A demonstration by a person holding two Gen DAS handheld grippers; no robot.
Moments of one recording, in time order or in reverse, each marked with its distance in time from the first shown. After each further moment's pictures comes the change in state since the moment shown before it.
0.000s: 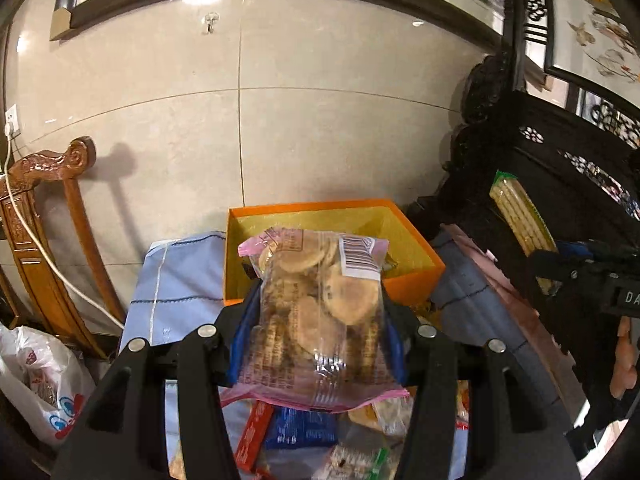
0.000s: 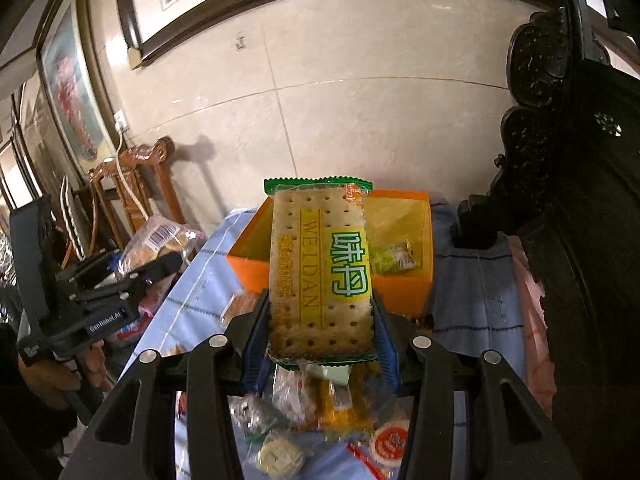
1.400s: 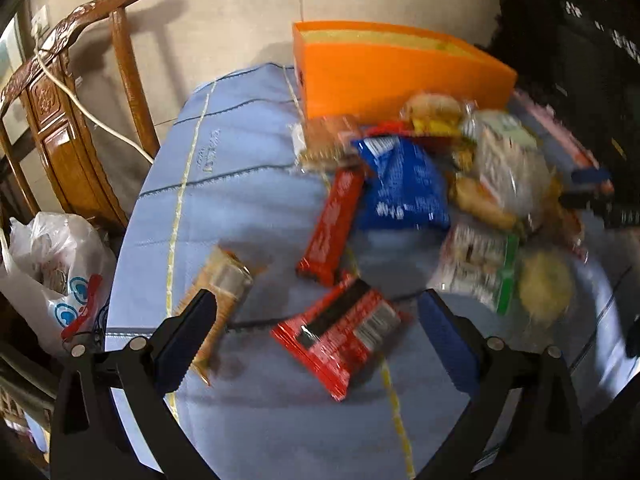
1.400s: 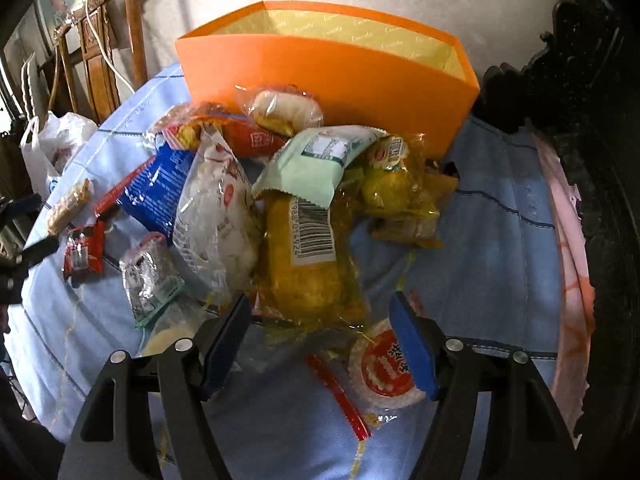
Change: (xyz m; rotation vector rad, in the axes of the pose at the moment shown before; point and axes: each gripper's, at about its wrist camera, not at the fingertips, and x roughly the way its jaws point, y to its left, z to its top) left arm 0.019 0.059 -0.220 0.023 0.336 0.148; right arm 0.121 0.012 -0.159 -0.204 0.396 -0.155
